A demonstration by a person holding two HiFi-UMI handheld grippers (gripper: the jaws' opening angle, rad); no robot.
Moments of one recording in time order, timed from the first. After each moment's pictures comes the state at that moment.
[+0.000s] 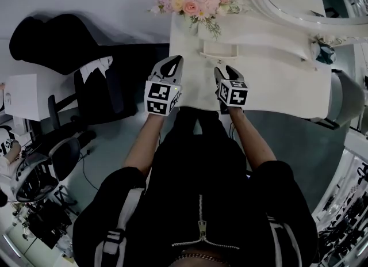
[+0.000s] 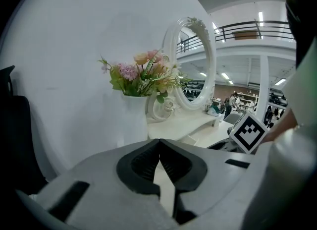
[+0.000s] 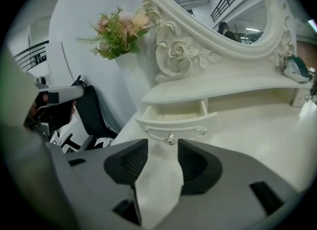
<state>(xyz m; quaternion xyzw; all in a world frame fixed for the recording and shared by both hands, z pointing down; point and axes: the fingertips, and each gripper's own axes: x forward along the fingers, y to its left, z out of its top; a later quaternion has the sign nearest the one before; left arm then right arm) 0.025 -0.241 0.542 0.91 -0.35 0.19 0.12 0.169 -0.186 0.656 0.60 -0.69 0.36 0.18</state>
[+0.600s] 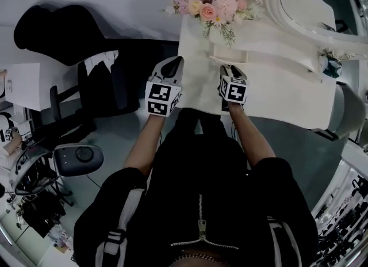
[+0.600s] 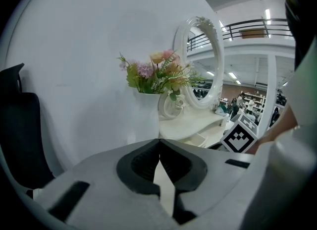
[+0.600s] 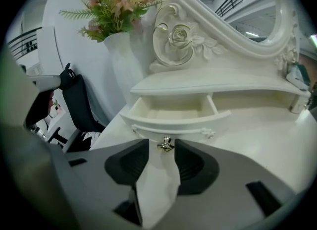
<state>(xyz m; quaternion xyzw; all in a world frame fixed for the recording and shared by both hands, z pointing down) -0.007 -0.254 0.547 0.89 -0.39 0.20 0.13 0.170 -0.213 0.688 0.62 -0.66 0.36 0.23</state>
